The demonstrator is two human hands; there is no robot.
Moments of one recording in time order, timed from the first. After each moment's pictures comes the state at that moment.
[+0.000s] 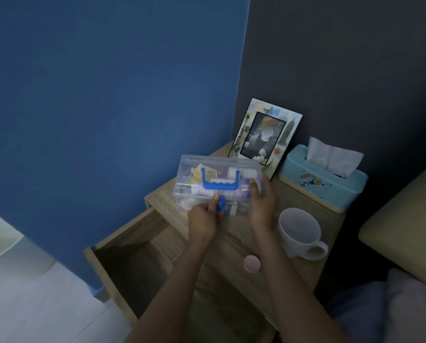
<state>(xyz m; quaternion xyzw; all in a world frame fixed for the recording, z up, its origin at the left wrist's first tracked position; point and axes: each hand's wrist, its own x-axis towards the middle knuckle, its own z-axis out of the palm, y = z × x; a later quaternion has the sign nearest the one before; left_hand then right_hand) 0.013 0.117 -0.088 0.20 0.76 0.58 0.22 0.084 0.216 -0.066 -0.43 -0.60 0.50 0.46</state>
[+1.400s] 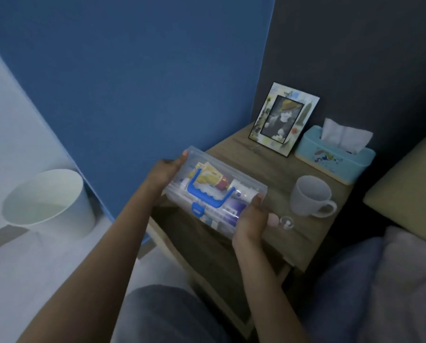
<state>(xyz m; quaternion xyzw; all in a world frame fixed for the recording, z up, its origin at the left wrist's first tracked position) -0.088 -0.028 -0.011 0.19 0.78 0.53 0.27 0.108 0.023 -0.020 -0.58 -0.32 0.67 0.35</state>
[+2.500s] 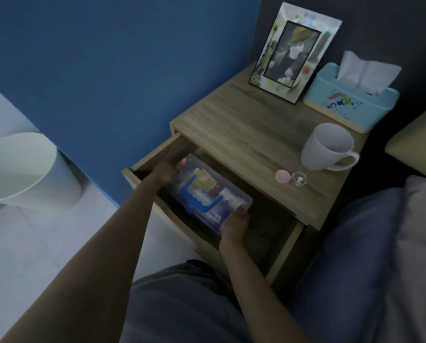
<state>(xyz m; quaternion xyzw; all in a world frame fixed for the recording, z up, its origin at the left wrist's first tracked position) -0.092 -0.032 -0.138 0.26 0.84 0.29 0.37 0.100 -0.030 -0.156 -0.63 -0.24 0.66 0.32</state>
